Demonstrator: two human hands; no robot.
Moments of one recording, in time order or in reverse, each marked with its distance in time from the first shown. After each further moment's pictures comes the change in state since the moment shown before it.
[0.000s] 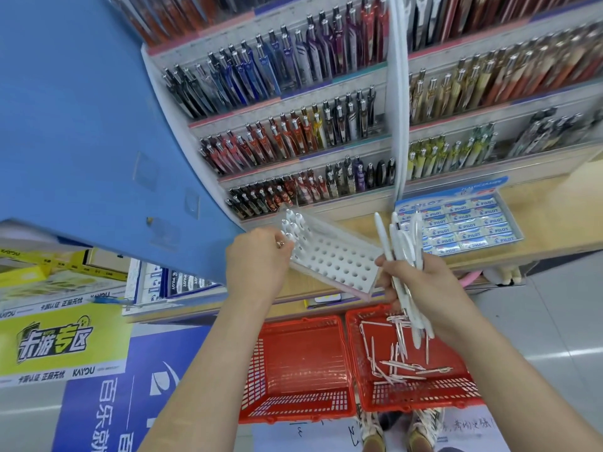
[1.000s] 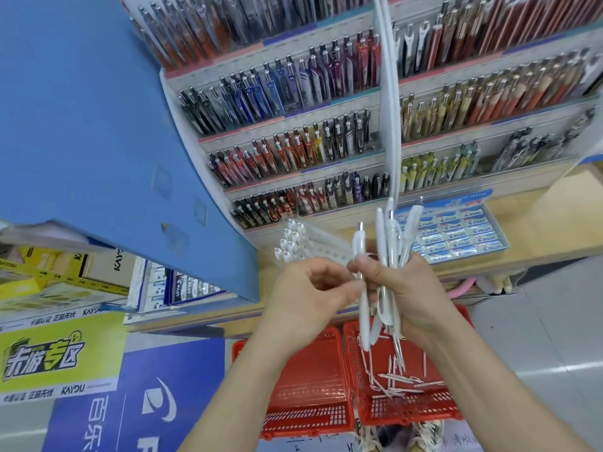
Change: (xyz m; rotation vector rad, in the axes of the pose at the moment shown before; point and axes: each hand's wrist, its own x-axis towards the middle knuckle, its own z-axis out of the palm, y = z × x) left_hand -0.068 0.040 -0.034 -0.874 -0.420 0.011; right_hand -0.023 -0.023 0.029 0.389 -0.172 -0.146
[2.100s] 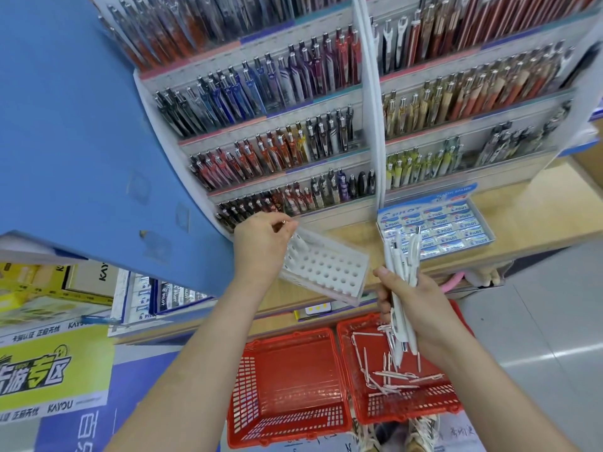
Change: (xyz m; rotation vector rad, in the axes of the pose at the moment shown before) left_hand 0.099 -0.037 -0.028 0.442 0.428 0.254; right_hand 0.002 0.033 -0.050 -0.097 0.228 0.128
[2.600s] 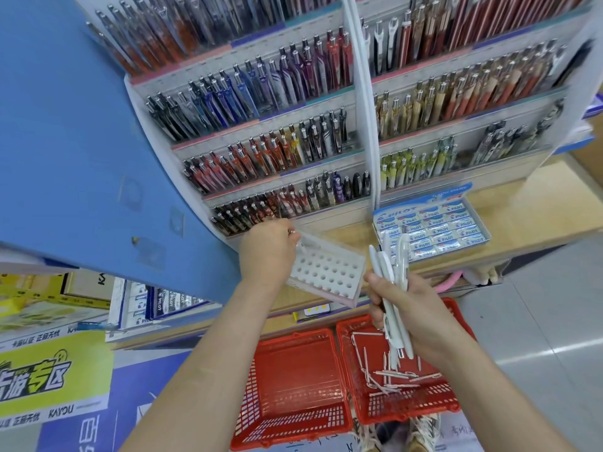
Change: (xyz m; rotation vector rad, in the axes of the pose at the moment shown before) left_hand 0.001 0.005 0.015 0.440 -0.104 0.110; right_hand -0.007 -0.005 0.000 -0.050 -0.162 -0.022
